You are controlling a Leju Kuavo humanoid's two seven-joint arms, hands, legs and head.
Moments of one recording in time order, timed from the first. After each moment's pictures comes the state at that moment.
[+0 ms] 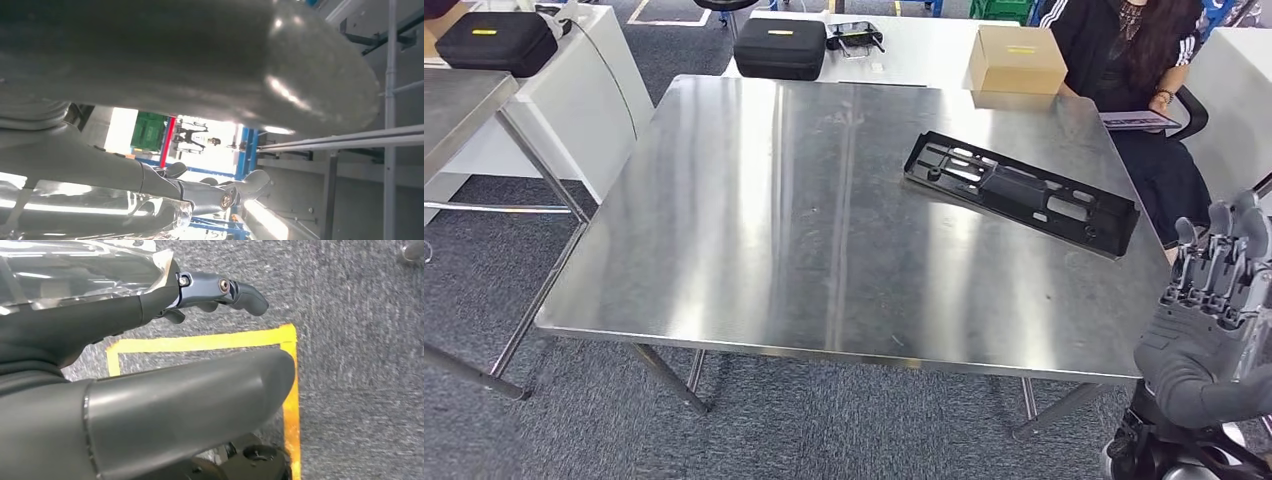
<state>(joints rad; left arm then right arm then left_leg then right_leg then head) -0.02 0.04 -0.62 -0.17 0.72 0.16 -0.43 0.06 -0.19 0.05 -2.15 -0.12 -0.19 -0.45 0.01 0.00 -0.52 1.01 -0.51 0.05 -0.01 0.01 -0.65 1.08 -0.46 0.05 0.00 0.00</state>
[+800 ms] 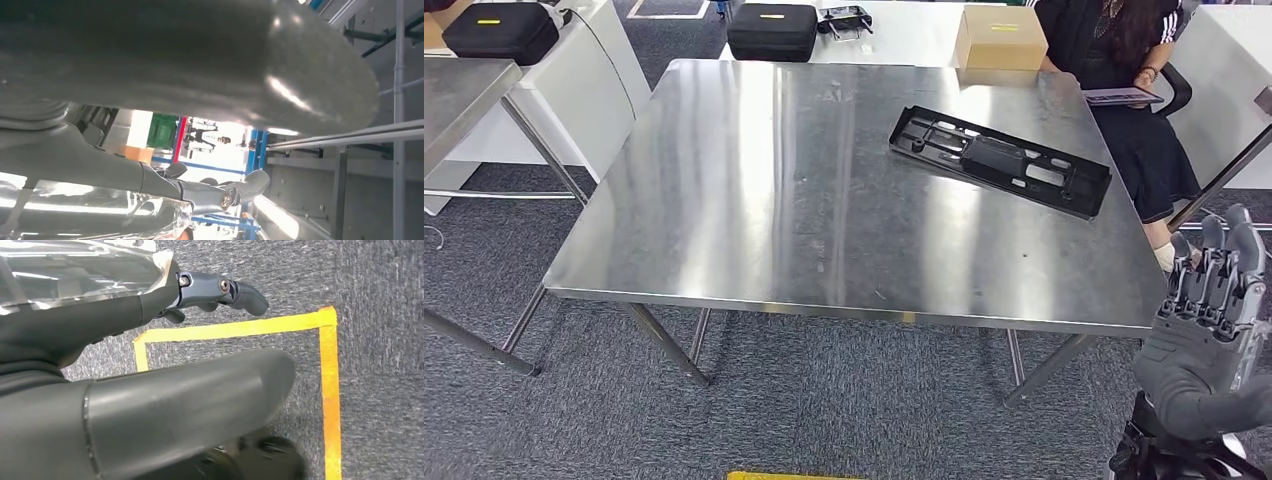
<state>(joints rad) -0.02 0.04 -0.62 -0.16 0.72 0.16 -0.42 0.10 -0.18 0.03 -2.14 -0.12 -0.16 -0.46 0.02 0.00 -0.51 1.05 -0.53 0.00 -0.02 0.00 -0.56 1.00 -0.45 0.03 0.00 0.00</state>
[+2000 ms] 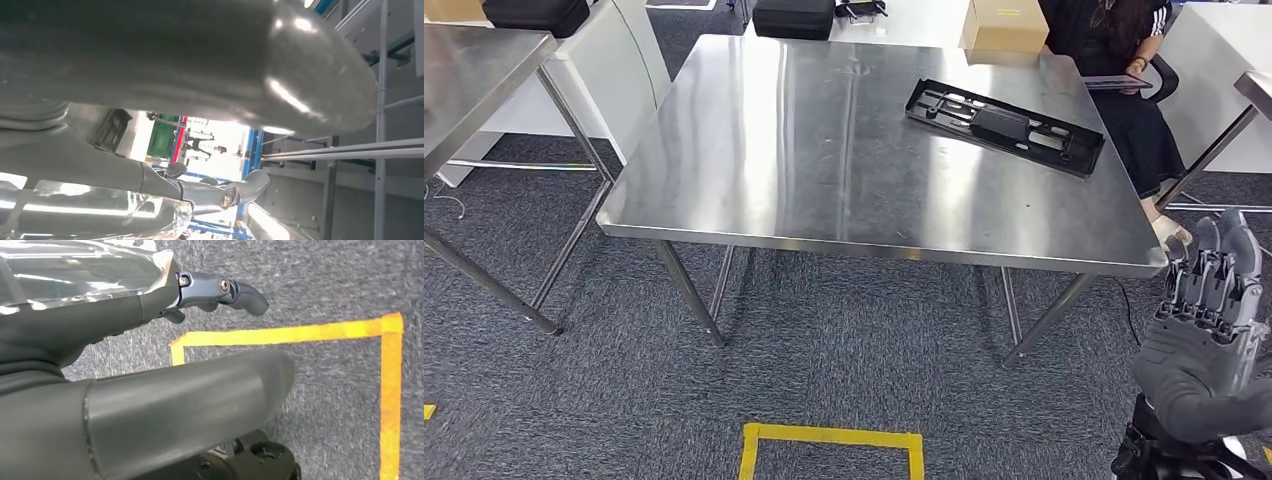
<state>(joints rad) -0.02 0.03 -0.62 -0.16 0.74 0.18 -0.42 0.10 -0.17 0.02 -2.13 -0.14 -0.12 -0.47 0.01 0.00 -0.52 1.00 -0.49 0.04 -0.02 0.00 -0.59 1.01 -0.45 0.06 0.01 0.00</state>
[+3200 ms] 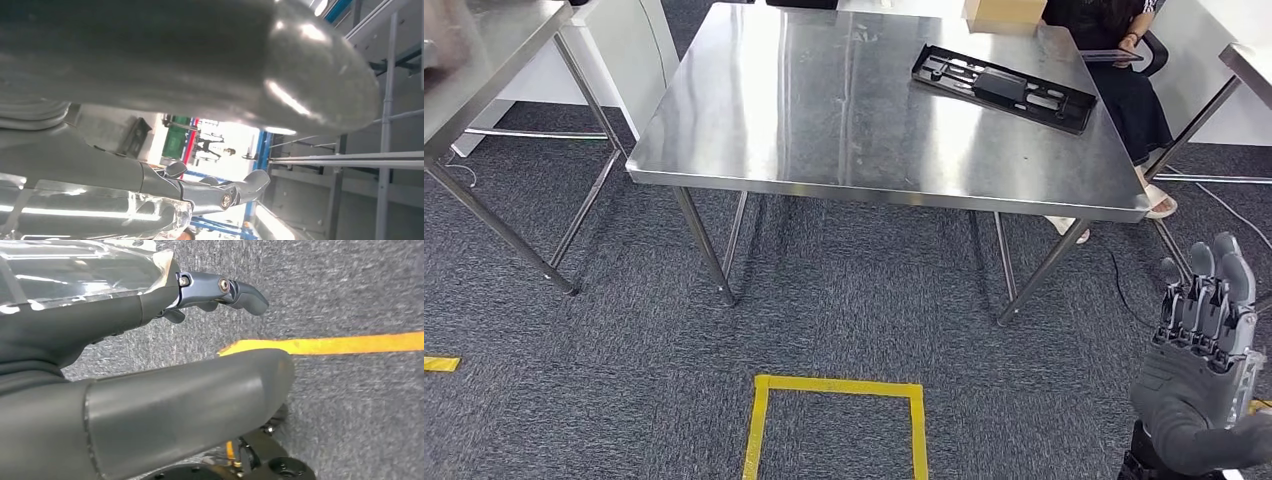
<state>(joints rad) 0.00 0.03 -0.62 -0.16 0.75 0.16 -0.43 0.19 -0.15 0.02 -2.19 -0.10 -0.12 -0.48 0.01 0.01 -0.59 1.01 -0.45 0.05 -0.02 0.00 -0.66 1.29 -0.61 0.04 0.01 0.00</state>
